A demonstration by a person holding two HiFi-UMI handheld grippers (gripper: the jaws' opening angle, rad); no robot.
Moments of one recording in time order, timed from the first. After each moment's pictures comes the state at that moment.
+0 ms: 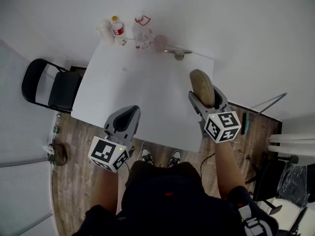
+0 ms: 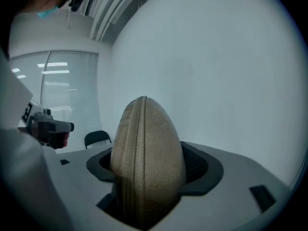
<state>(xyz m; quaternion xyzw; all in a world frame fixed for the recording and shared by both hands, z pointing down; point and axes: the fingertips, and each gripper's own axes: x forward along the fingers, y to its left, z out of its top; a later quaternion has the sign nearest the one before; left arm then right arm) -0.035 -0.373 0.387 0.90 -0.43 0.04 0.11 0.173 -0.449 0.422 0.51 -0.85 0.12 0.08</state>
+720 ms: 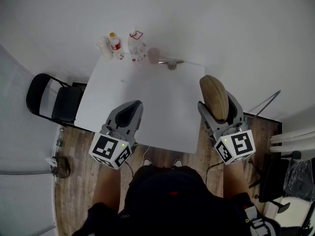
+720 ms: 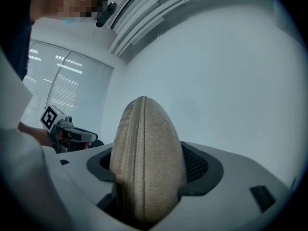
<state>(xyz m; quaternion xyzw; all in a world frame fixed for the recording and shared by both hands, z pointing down) -0.001 -0.356 0.314 0.91 -0.40 0.01 0.05 0.203 -0.352 0.283 0.53 -0.85 -0.03 0.03</state>
